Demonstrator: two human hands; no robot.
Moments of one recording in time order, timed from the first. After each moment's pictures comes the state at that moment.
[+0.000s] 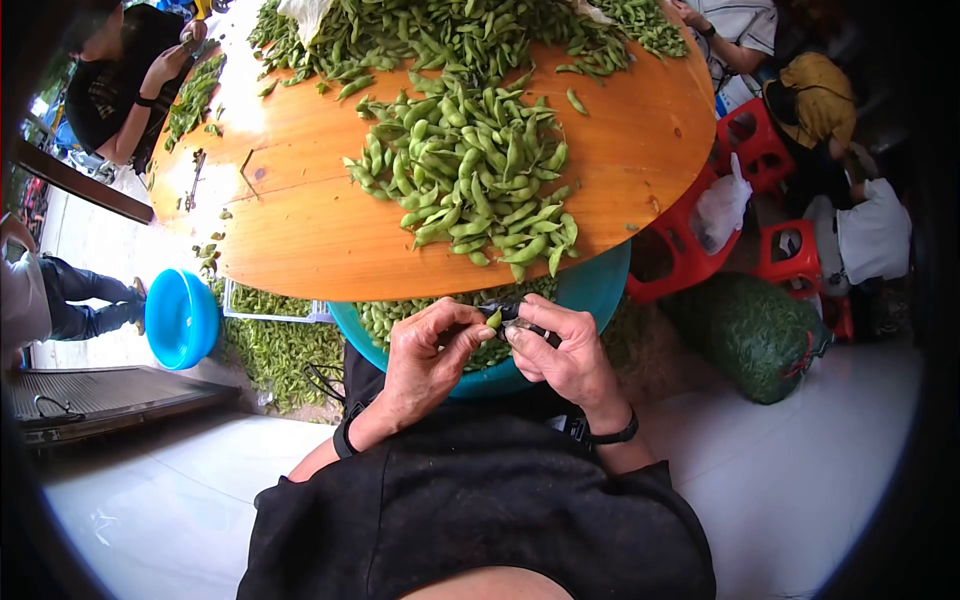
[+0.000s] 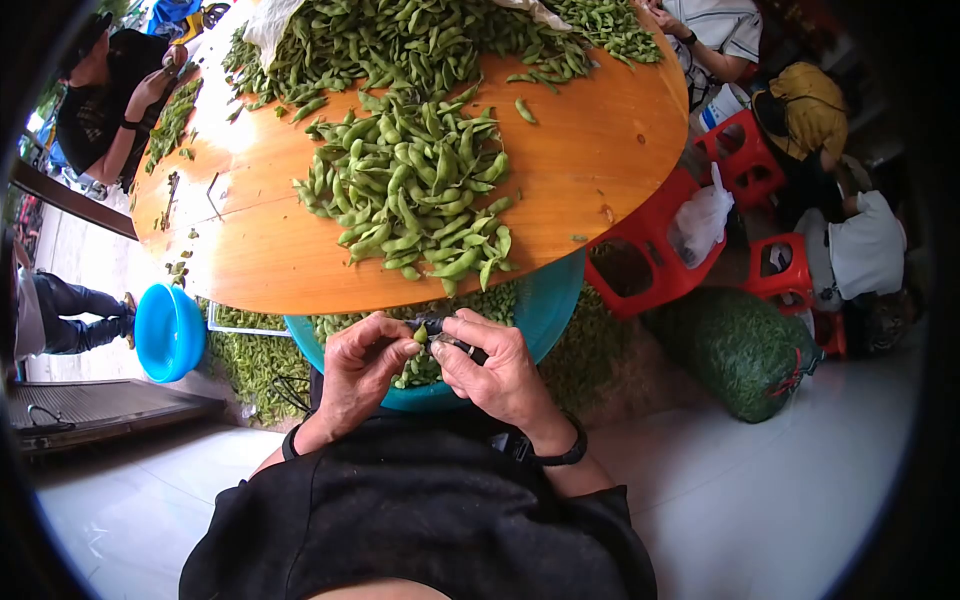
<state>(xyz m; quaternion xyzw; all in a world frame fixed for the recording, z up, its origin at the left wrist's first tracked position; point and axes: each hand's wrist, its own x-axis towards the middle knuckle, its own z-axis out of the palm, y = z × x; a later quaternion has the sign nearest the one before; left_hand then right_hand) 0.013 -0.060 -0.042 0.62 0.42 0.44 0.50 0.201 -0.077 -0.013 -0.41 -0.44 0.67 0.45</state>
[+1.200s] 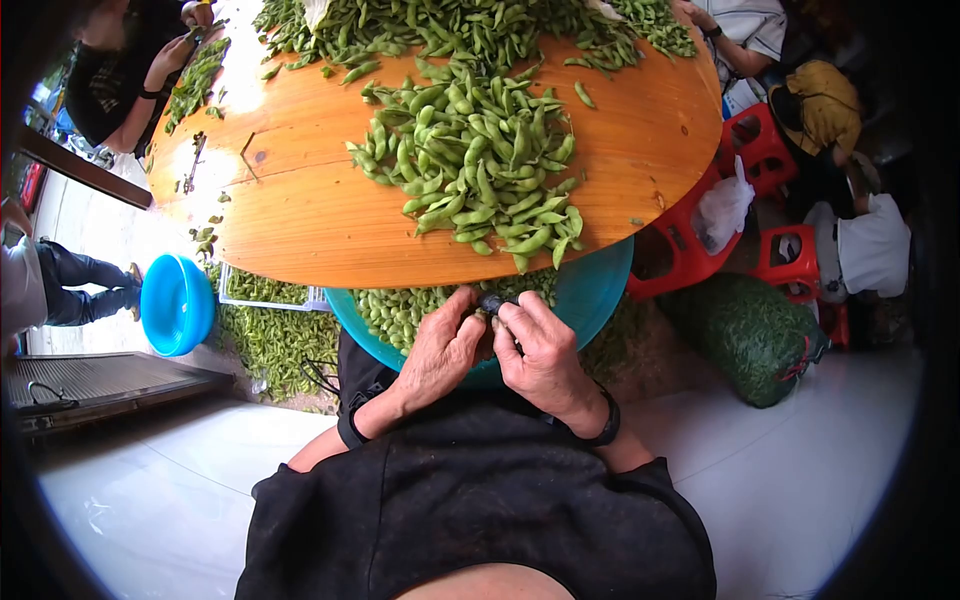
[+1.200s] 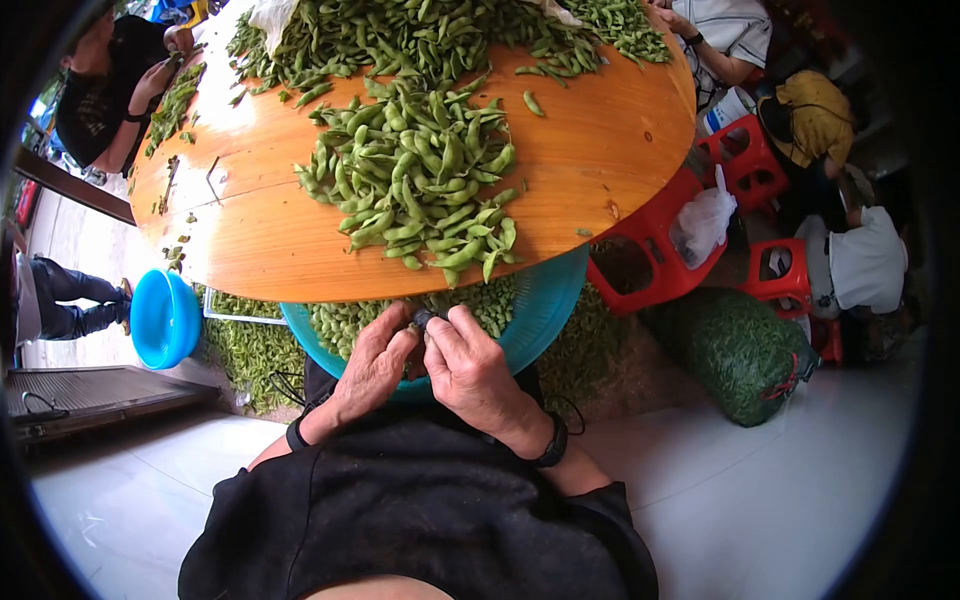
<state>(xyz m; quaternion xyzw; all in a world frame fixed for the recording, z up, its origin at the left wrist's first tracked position) 0.023 -0.061 -0.045 0.53 0.46 0.33 0.63 0.177 -0.079 -0.039 -0.49 -0.74 0.18 0.43</state>
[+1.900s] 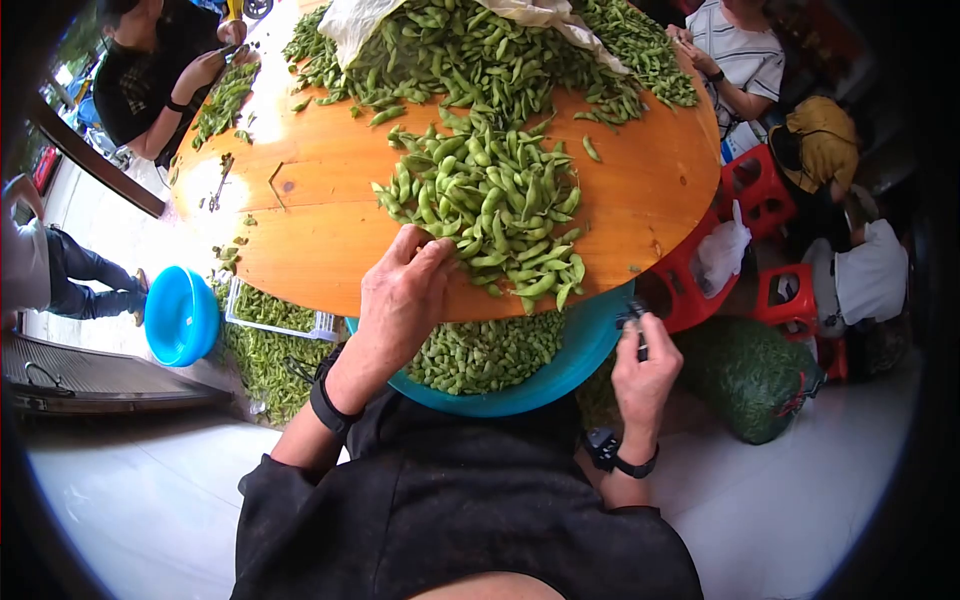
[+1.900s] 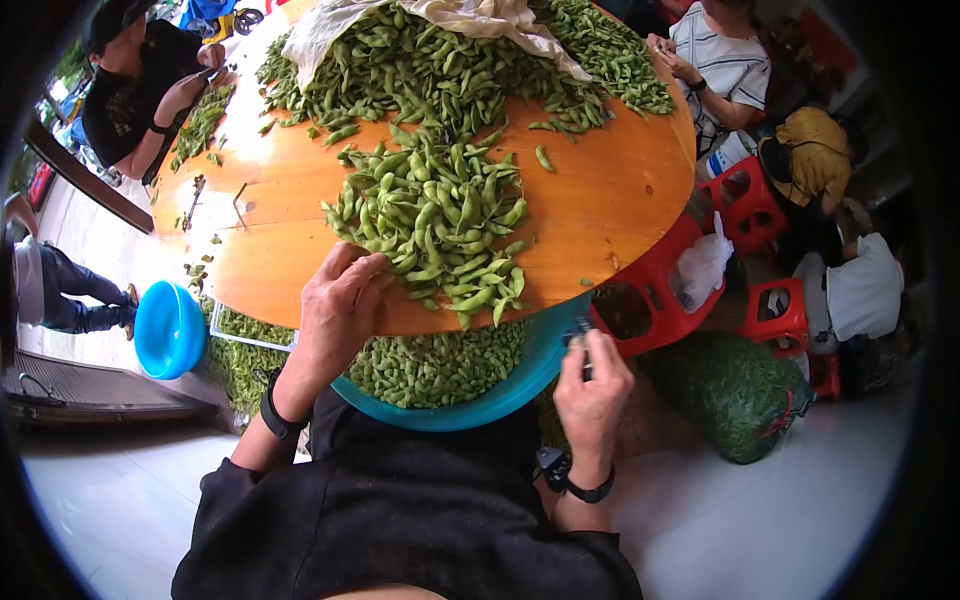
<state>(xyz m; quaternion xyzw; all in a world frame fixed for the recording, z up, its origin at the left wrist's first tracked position) -0.008 0.012 -0.008 0.77 0.48 0.41 0.11 0.264 -0.081 -0.011 -0.68 -0.62 0.06 0.39</state>
